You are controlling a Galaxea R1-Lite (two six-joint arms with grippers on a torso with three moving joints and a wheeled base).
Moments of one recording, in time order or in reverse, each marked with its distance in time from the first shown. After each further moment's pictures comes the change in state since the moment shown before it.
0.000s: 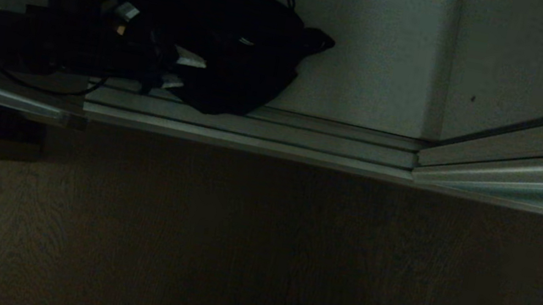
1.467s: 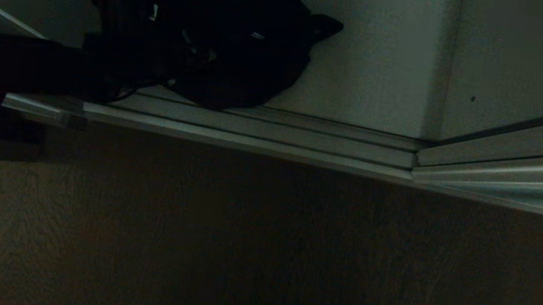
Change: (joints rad) left arm -0.107 0.152 -0.083 -0.364 0.396 -0.091; right arm 0.000 0.000 0.000 0.000 0.000 0.000
